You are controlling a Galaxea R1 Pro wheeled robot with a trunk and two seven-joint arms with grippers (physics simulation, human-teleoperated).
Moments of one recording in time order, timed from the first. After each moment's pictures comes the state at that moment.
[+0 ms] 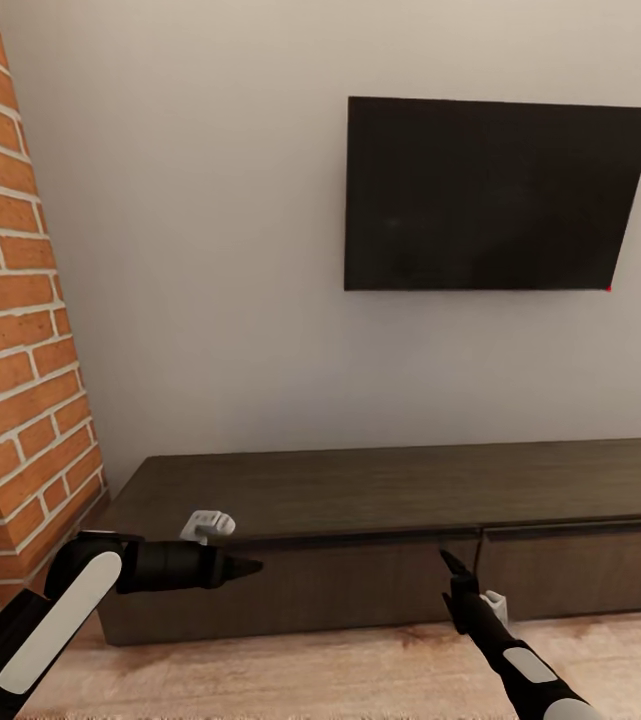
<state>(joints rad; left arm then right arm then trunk) -0.38 0.40 -0.35 -1.59 0.89 1.05 -0.14 -0.57 -0.05 -0.71 -0.21 -0.70 0.26 0.59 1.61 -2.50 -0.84</state>
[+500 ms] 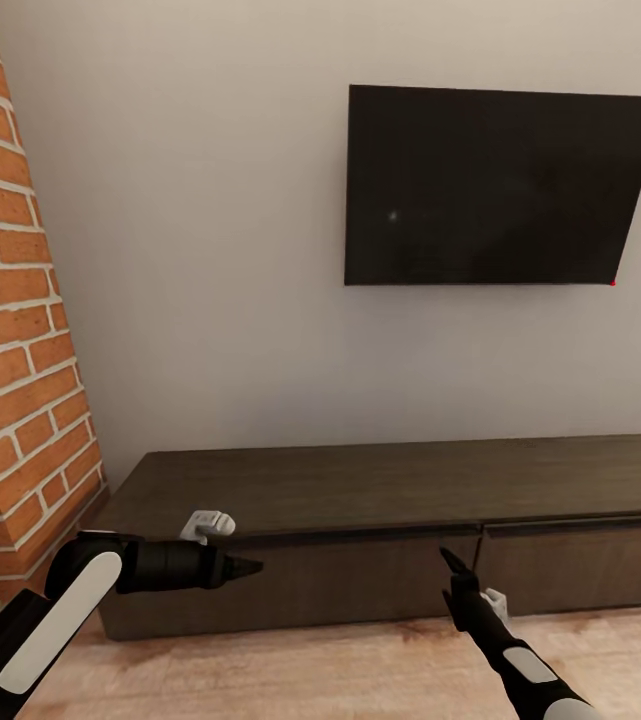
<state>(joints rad) -0.38 0.40 -0.35 -1.59 0.89 1.05 -0.15 -0.57 -0.05 -0.71 -0.21 -0.70 0.26 0.62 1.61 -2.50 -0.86</state>
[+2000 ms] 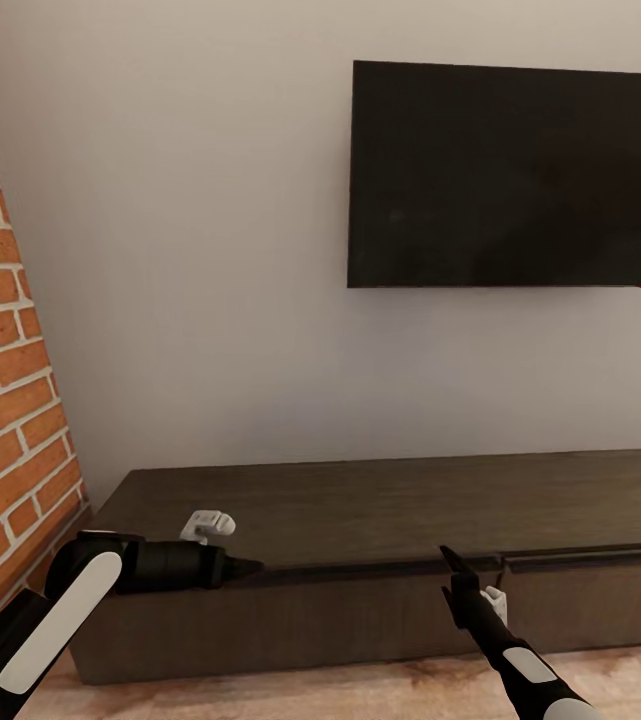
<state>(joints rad) -0.38 0.40 -0.35 -1.59 0.89 1.05 -0.15 -0.57 -0.05 -0.71 -0.21 -0.70 0.25 0.65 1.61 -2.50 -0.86</state>
